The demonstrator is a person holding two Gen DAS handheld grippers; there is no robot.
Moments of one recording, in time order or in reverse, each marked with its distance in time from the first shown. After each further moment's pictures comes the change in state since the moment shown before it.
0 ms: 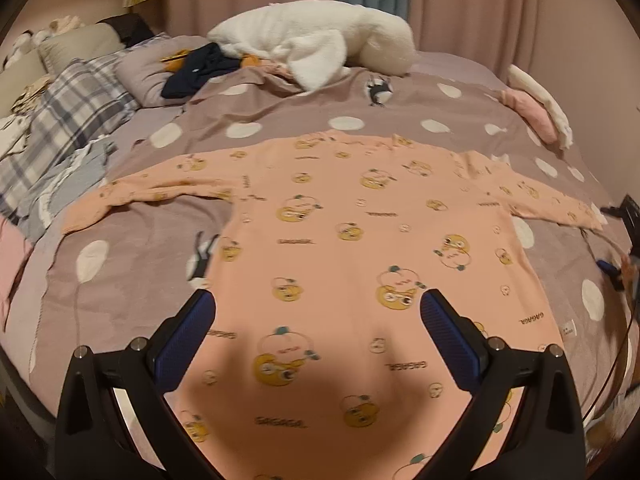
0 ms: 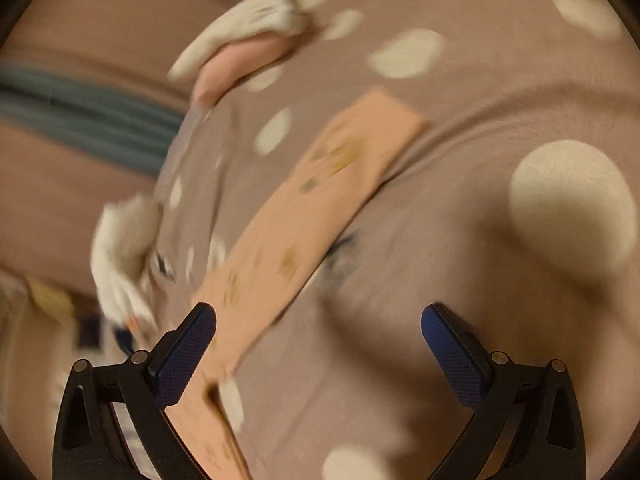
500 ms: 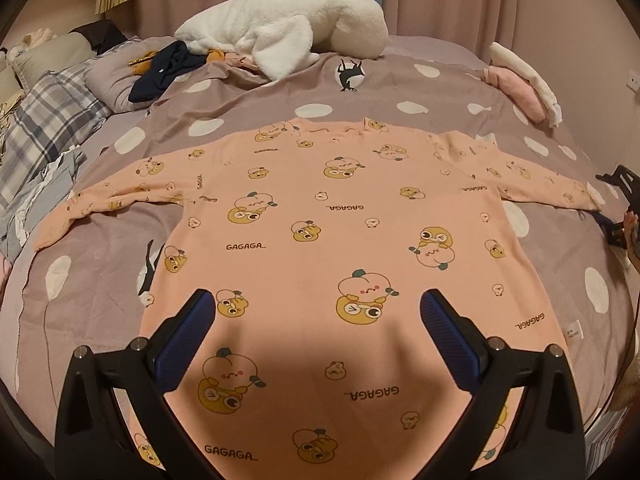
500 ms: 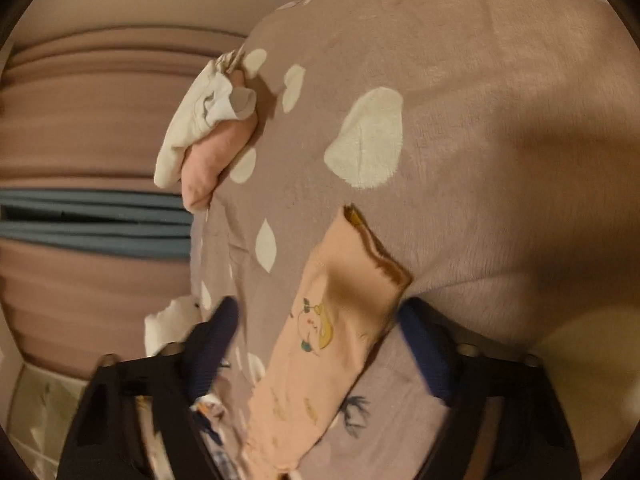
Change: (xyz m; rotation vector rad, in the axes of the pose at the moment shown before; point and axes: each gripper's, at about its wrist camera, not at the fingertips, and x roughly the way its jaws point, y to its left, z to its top) left arm 0.032 -0.030 0.005 0.051 0.021 -0.031; right arm 0.001 -0.027 0.066 0.228 -0.096 0.171
